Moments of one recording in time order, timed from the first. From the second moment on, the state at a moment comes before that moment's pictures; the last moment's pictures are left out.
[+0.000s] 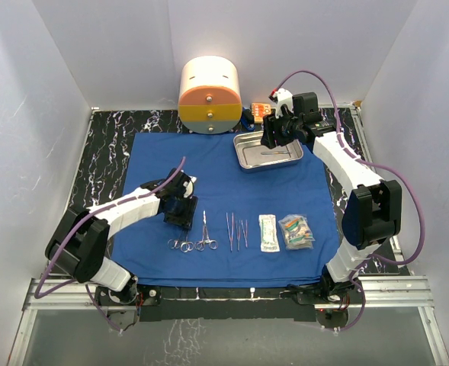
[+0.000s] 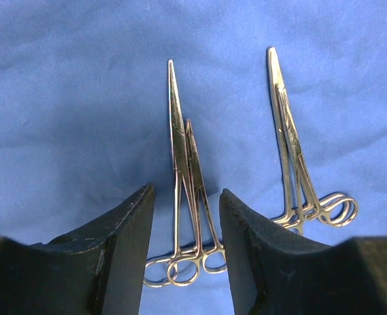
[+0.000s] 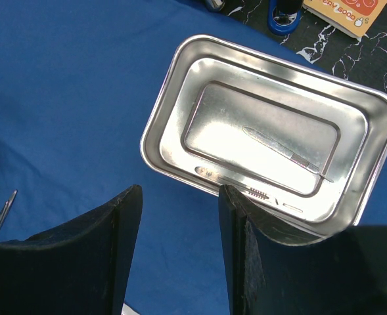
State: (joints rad) left arm -0.57 1.49 0.80 -0.55 0.07 -0.28; right arm 0.22 1.70 1.49 -0.46 -0.37 -0.11
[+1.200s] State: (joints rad) left arm -0.62 1.52 0.83 -0.60 0.05 -0.24; right arm 0.22 1.70 1.49 -0.46 -0.37 -0.11
